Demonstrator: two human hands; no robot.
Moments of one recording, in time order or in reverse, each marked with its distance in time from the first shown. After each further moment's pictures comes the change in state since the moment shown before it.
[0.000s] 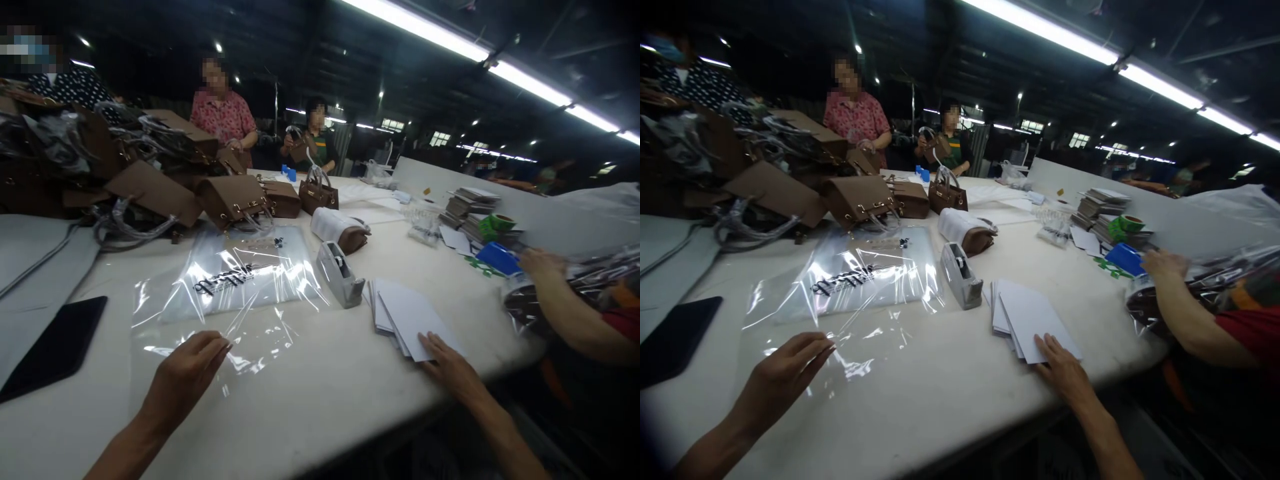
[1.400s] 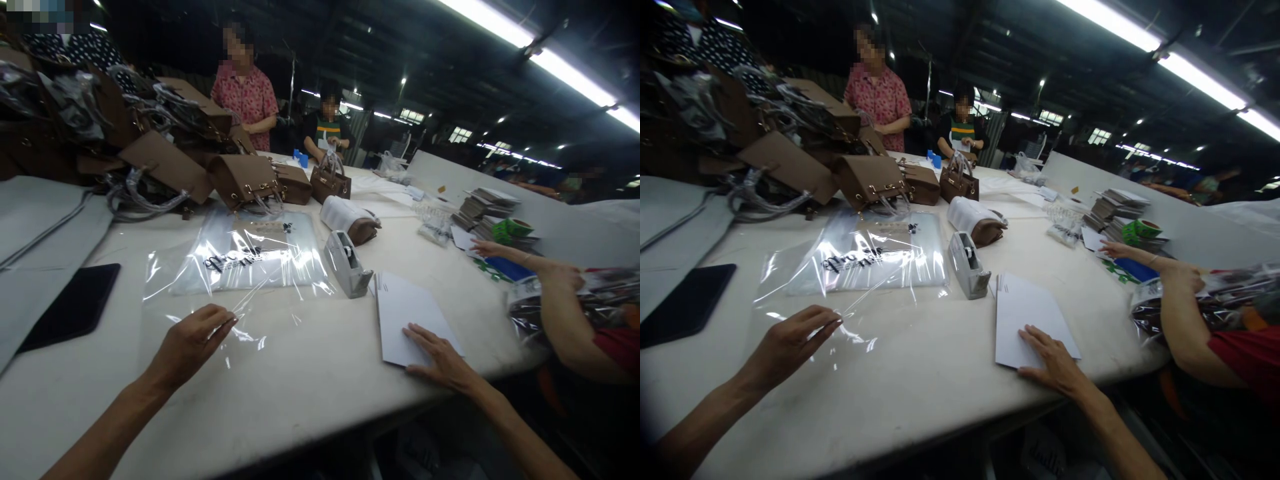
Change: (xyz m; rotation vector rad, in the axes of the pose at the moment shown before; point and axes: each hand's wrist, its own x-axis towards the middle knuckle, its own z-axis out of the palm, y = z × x) left_hand 0.000 -0.007 -0.004 -0.180 -0.164 -0.164; right_hand 0.020 -0.024 -0.046 0.197 -0.190 -0.207
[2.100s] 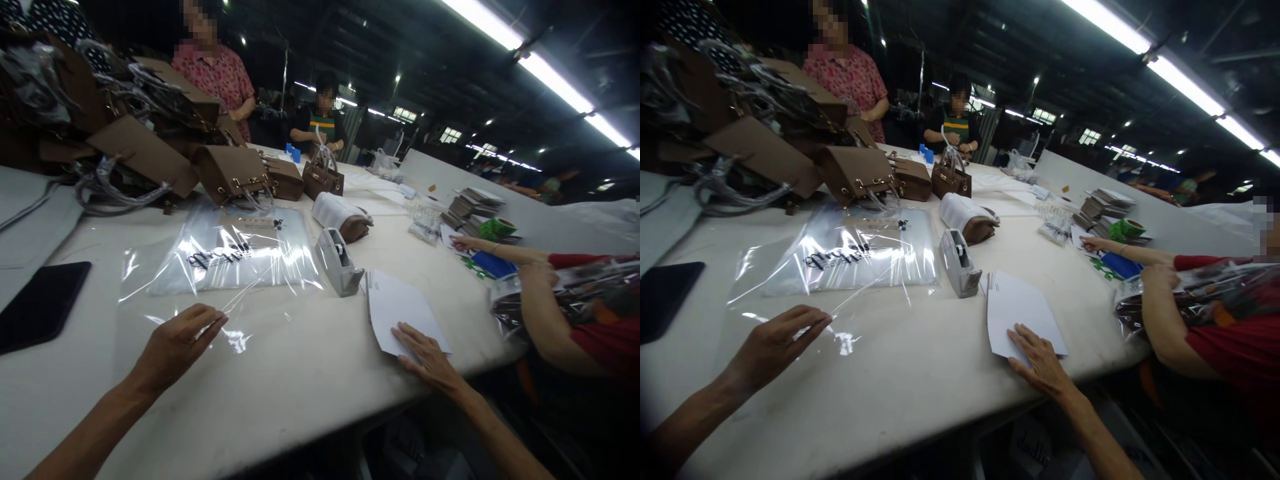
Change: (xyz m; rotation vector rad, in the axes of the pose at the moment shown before) left_hand 0.007 -0.001 0.012 -0.070 0.022 -0.037; right_hand -0.005 -0.008 0.007 0.042 0.045 0.026
